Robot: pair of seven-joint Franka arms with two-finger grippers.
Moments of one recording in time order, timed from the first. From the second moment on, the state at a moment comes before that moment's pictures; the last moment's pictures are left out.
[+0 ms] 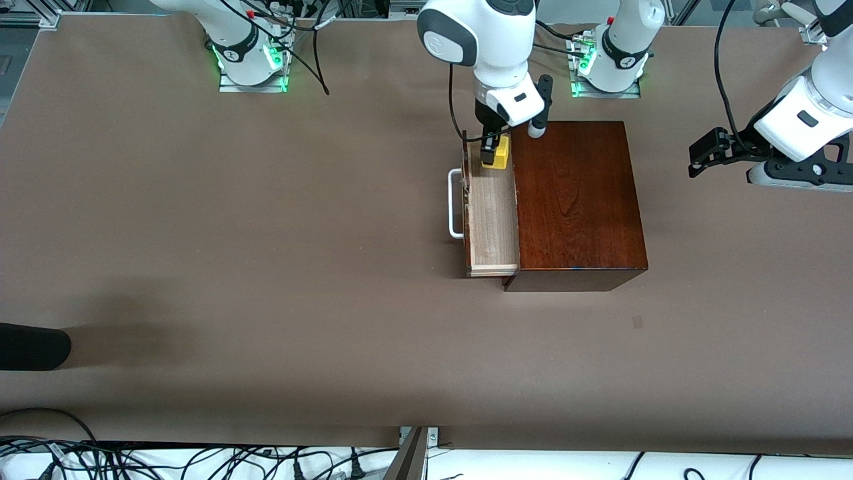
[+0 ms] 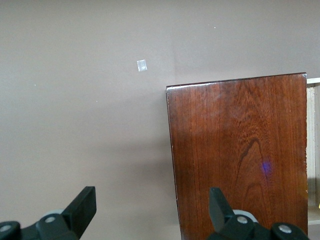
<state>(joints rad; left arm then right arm) -0.08 -0.01 0.00 -1.65 0.00 1.62 -0.01 1.02 0.72 0.03 -1.08 -0.11 1.91 -0.34</state>
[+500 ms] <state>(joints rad) -0.08 -0.01 0.00 -1.65 0.00 1.62 -0.01 1.01 0.78 0.02 -1.08 -0.13 1.91 -0.42</state>
